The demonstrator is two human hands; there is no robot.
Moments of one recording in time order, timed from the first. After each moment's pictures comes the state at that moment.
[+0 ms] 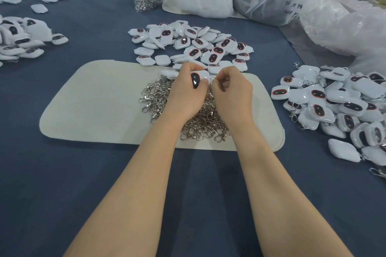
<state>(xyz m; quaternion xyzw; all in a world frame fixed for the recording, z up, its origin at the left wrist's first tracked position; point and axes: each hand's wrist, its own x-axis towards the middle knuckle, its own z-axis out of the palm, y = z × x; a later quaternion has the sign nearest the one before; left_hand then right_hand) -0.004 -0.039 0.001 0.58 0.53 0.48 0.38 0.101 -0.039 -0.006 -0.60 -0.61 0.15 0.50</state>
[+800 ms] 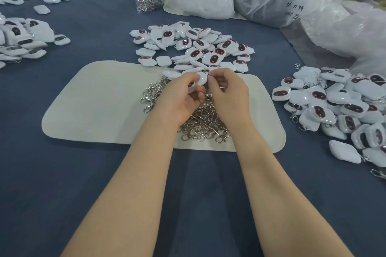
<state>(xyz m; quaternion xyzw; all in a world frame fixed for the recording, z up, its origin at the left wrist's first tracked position) -0.011 -0.036 0.012 0.21 0.37 0.55 0.71 0.096 -0.041 -0.004 -0.55 -0.61 0.23 0.52</state>
